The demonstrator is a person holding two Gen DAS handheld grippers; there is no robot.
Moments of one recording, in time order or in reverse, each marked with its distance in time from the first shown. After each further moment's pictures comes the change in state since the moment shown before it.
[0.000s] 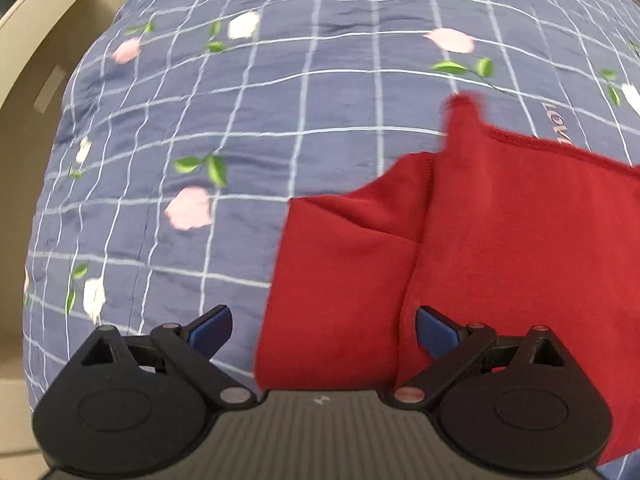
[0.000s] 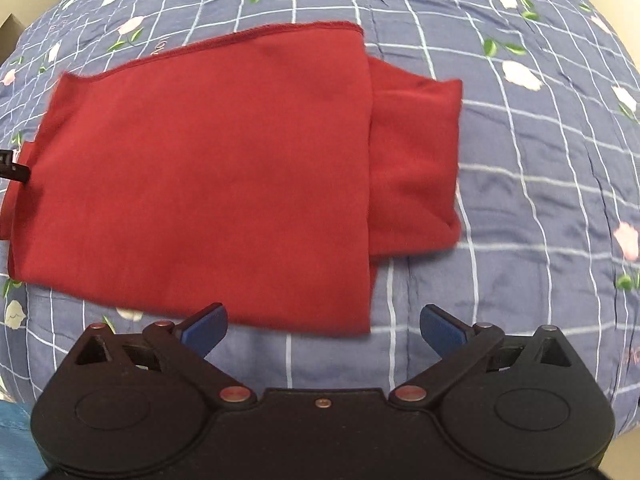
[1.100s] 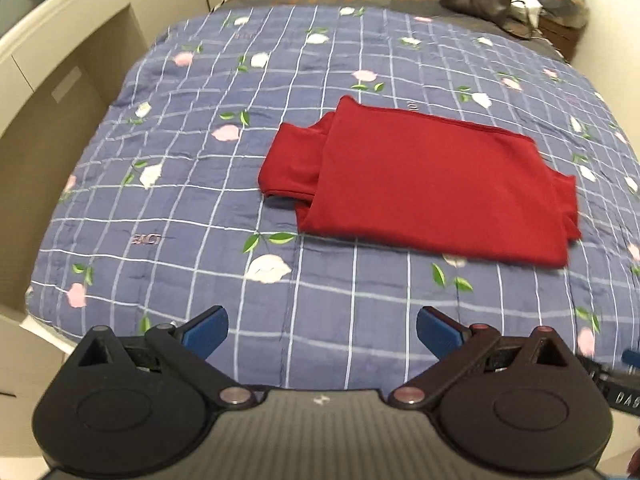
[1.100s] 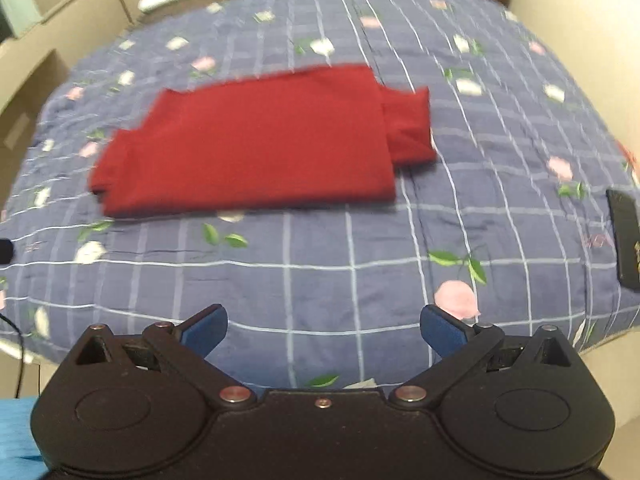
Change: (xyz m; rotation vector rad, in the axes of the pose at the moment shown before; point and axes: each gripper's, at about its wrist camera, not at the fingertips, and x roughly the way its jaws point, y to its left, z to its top) left arm -0.227 0.009 -0.261 -0.037 -0.220 -0.153; right arm -0.135 0.053 -0.180 0.012 -0.268 0.017
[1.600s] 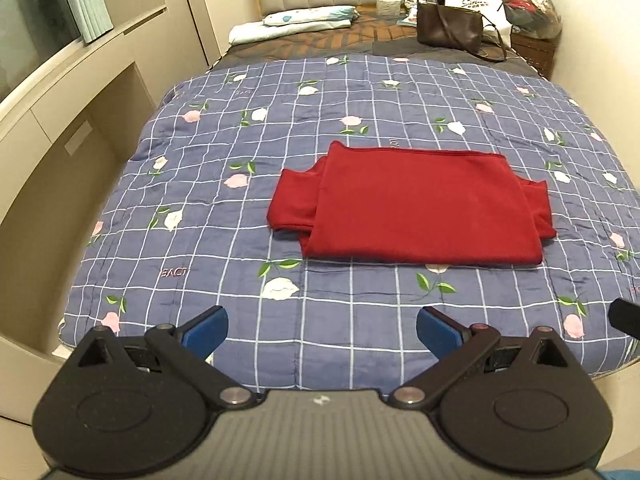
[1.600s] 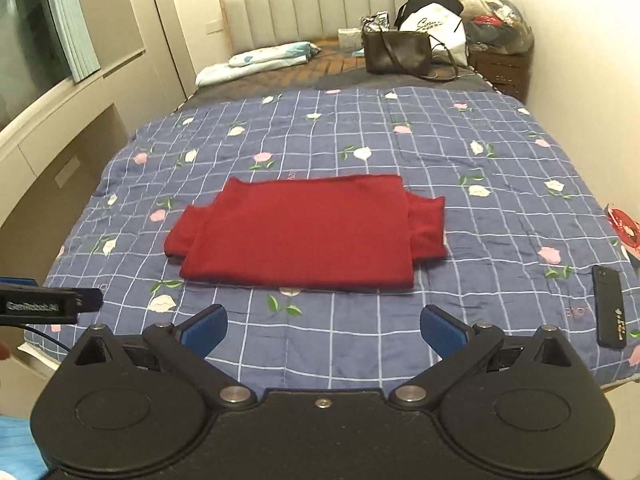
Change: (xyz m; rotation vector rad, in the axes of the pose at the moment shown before) left arm -0.073 -0.023 -0.028 0.074 -0.142 0.036; right arm -0.117 0.002 -0.004 -0.043 -0.242 0.089
